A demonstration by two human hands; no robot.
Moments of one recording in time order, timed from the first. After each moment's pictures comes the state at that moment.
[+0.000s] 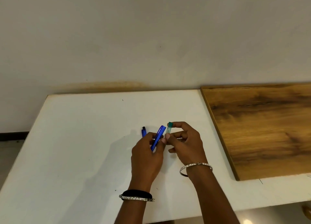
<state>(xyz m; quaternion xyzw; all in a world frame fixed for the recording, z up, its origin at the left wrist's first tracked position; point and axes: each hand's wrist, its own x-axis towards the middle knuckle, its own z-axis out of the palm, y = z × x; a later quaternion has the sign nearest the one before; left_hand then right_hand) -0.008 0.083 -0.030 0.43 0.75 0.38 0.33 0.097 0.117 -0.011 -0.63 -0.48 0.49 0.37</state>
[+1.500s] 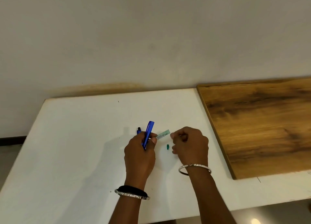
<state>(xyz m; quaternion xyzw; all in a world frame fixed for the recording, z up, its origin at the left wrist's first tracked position) -0.009 0.086 -0.029 0.41 0.75 0.40 0.33 0.117 0.119 -0.021 -0.72 -0.52 0.33 0.31</state>
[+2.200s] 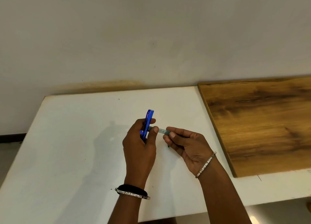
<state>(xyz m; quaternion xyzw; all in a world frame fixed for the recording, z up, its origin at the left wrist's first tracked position) -0.007 0.087 -0.008 0.44 0.69 0.51 0.27 0.122 0.117 -0.004 -0.52 -0.19 0.71 0.43</state>
